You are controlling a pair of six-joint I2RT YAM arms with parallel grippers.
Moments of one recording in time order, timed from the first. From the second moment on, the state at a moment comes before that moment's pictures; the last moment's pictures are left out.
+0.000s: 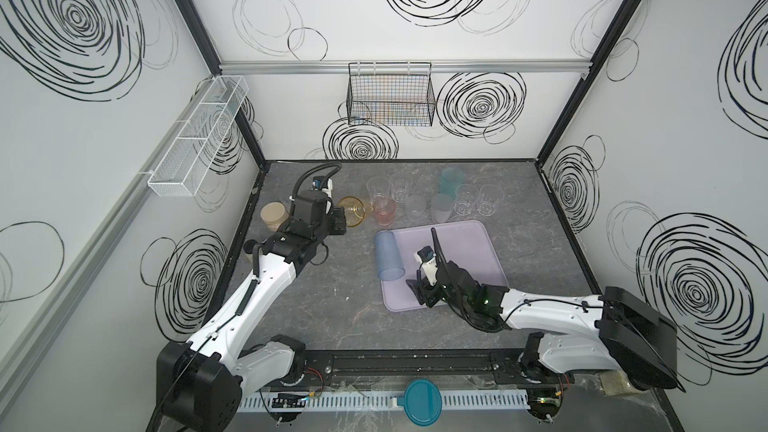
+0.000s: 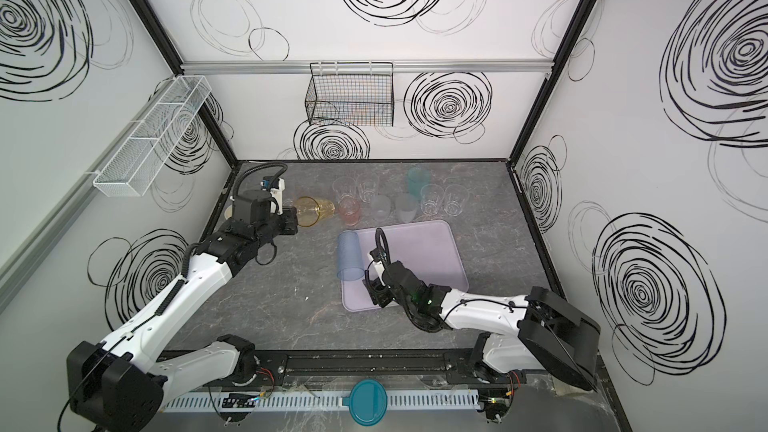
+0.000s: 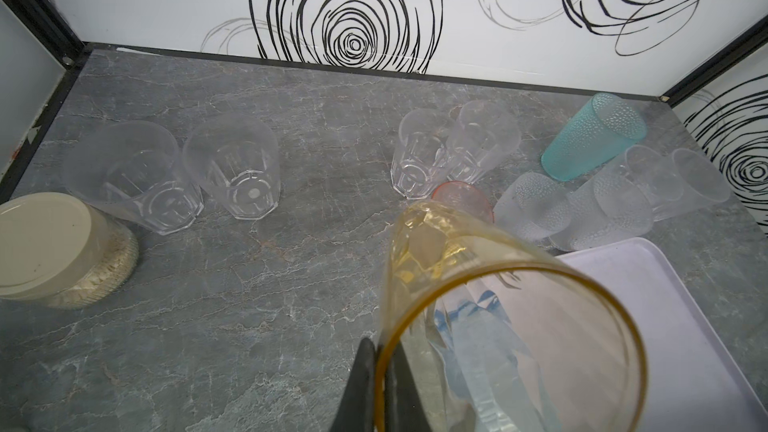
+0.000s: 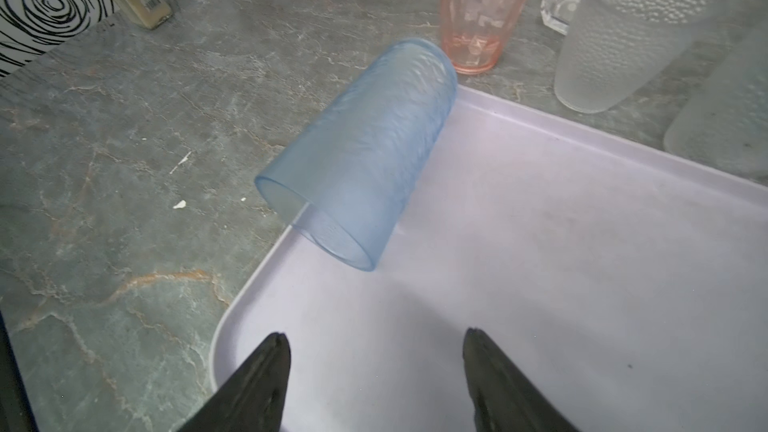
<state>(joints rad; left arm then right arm) -0.29 1.14 0.94 -0.39 -0.07 -0.29 1.03 1.33 0.49 0.24 0.21 0.27</state>
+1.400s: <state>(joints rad) -0.17 1.10 0.96 -0.40 -0.06 -0.30 0.93 1.56 1.06 -0.13 0.32 0.29</state>
